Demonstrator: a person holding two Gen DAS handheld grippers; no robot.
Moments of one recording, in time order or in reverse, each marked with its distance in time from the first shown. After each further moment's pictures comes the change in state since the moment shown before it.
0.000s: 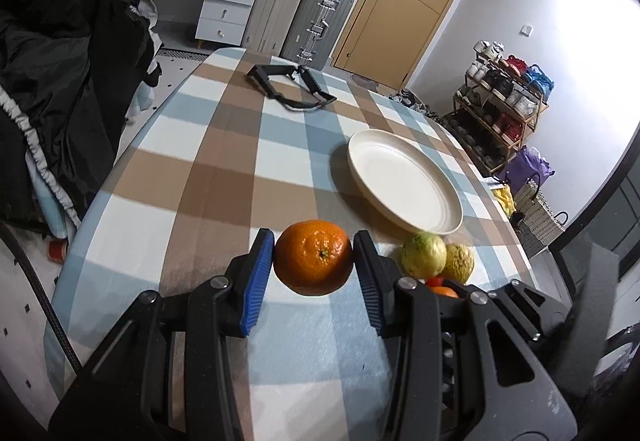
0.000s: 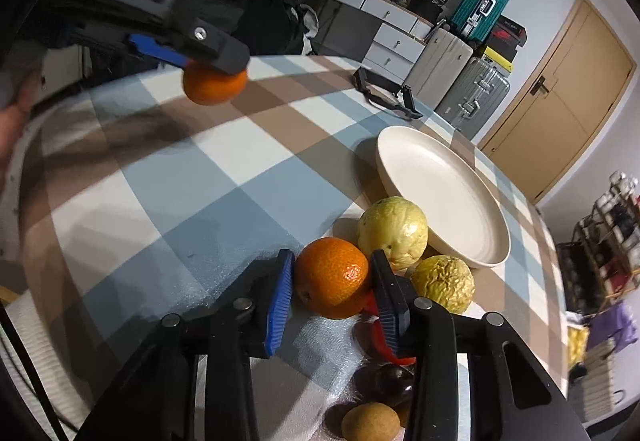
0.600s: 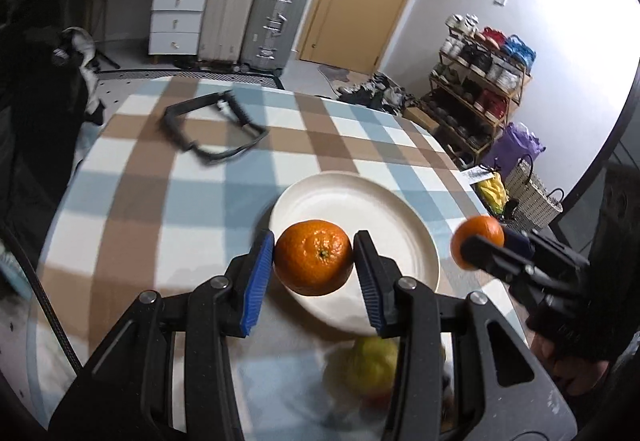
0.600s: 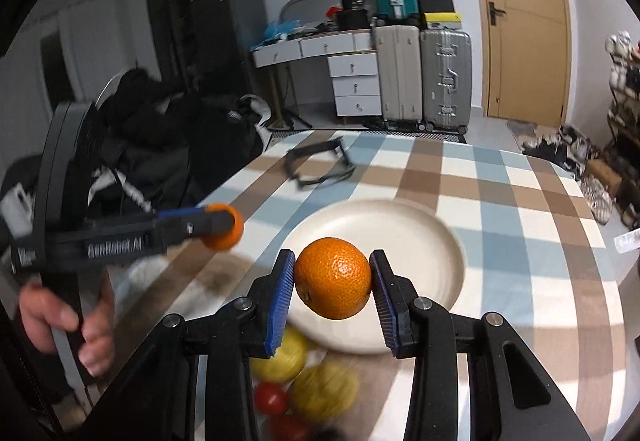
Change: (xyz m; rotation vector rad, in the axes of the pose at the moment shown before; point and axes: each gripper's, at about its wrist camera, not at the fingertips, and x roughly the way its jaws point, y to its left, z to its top) left arm 0.102 -0.090 0.098 0.133 0.057 -0.061; right arm -0.007 -0.179 0.037 0.509 -0.156 0.218
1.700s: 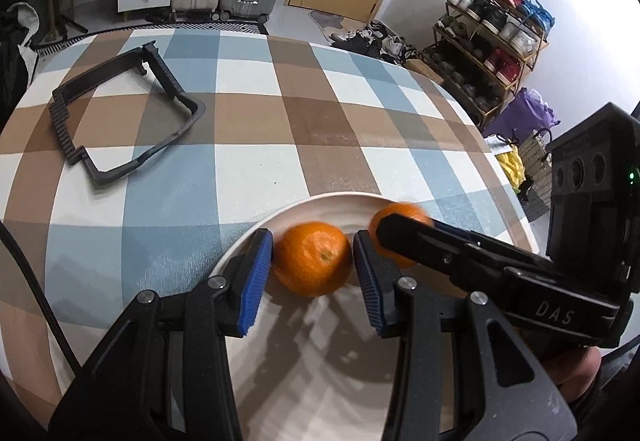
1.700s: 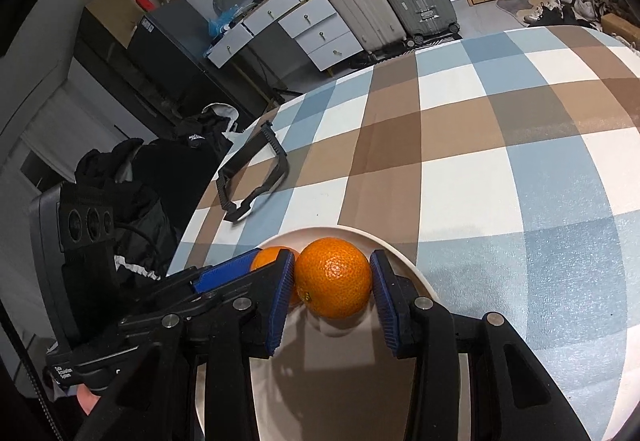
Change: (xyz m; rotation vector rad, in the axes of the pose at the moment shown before) left arm 0.176 -0.002 0.045 -0.014 0.195 -0.031; right arm 0.154 -0.130 0.032 0.410 0.182 0.187
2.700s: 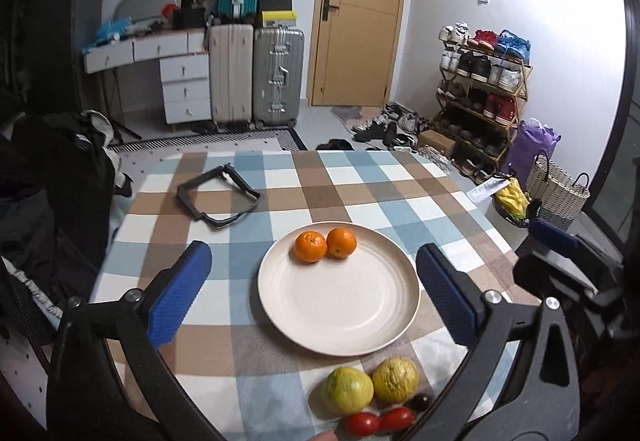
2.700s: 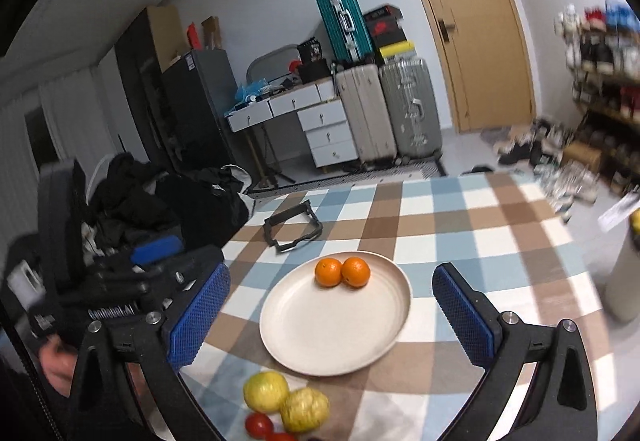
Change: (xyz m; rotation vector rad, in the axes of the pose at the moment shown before) left arm -0.238 -0.086 -0.103 0.164 -0.385 0.207; right arm -0.206 0.107 -0.106 -0.279 -0.398 -0.168
